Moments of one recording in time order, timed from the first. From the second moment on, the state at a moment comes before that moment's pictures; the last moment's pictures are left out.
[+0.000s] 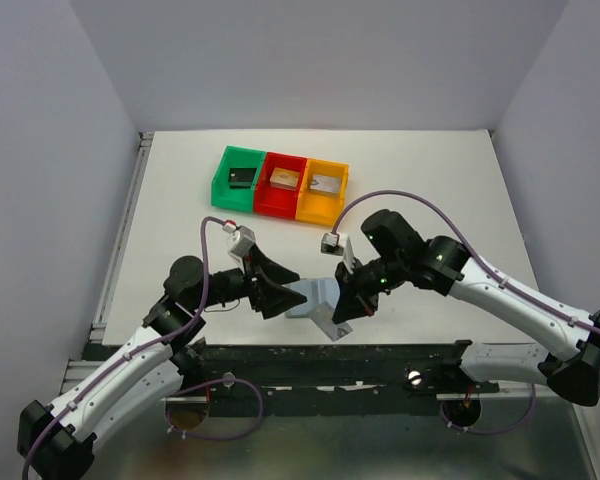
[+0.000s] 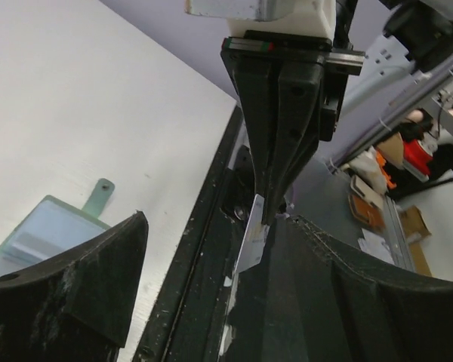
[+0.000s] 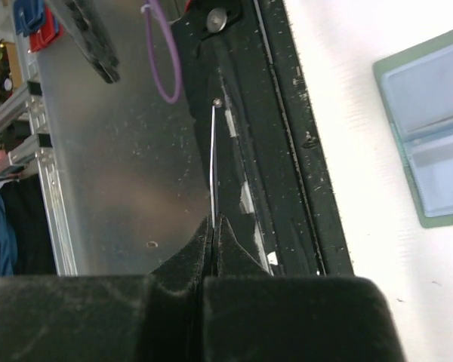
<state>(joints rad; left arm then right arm) -0.65 0.61 0.40 0.27 0.63 -0.62 0.87 1.17 1.06 -0.75 -0.69 0.08</state>
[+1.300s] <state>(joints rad) -0.70 0.84 0.43 0.44 1.00 -0.67 0.95 1.27 1.24 -0.88 -0.62 0.06</state>
